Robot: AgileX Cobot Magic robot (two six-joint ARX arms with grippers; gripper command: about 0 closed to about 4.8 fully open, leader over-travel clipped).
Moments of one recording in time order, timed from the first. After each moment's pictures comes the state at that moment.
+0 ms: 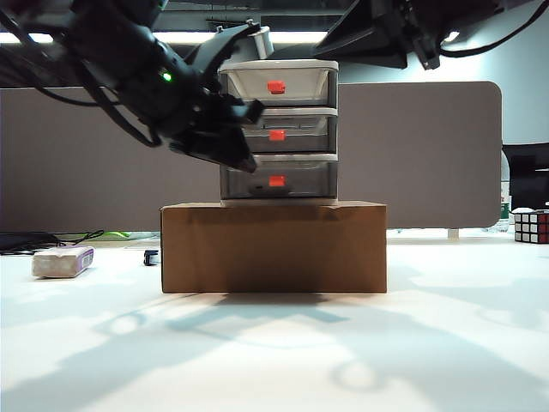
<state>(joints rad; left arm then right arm) -0.63 1.50 0.85 0.19 0.04 0.25 0.40 1.30 0.82 0.30 -0.54 0.13</state>
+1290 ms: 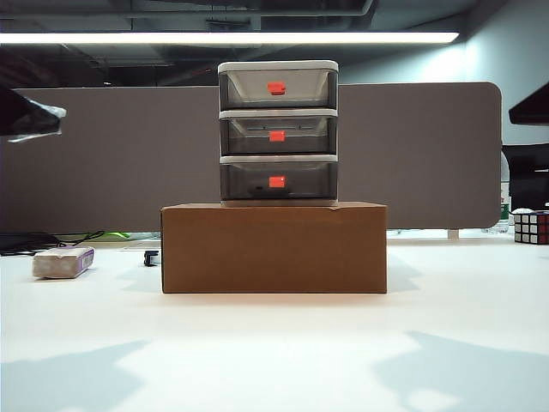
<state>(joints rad) -0.64 0.25 0.07 0.09 0.01 0.05 0.40 0.30 0.14 0.03 -0.11 -0.03</state>
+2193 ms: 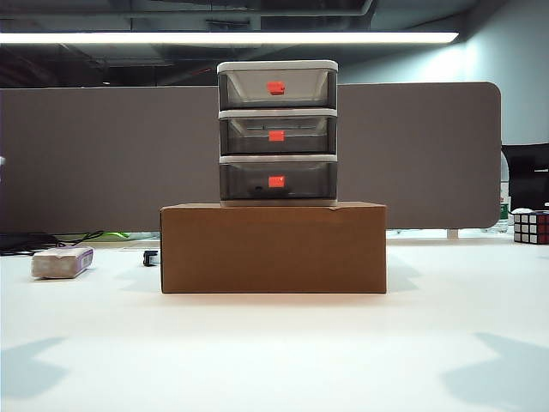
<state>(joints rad) -0.56 0.00 0.00 -0.13 -0.13 0.01 0.36 0.00 0.04 -0.13 0.02 -0.10</state>
